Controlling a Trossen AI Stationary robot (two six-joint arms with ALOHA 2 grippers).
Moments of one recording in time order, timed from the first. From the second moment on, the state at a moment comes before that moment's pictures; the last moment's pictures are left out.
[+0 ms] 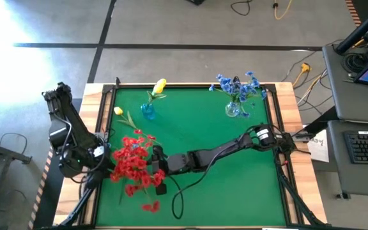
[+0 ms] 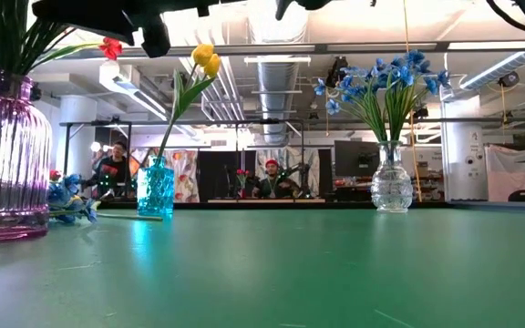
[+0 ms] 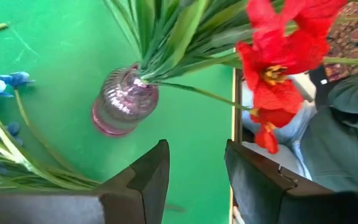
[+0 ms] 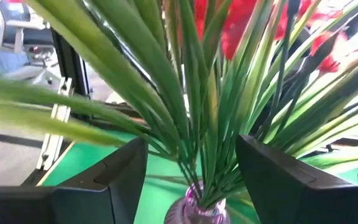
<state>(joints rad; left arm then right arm) -1.11 0.72 0.77 -0.88 -0.49 -1.27 0.27 2.27 1.76 0.36 0.13 -0.06</state>
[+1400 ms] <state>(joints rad) -1.11 0.76 0.77 -0.89 -0.49 -1.27 0.26 2.26 1.78 0.38 0.13 -0.01</state>
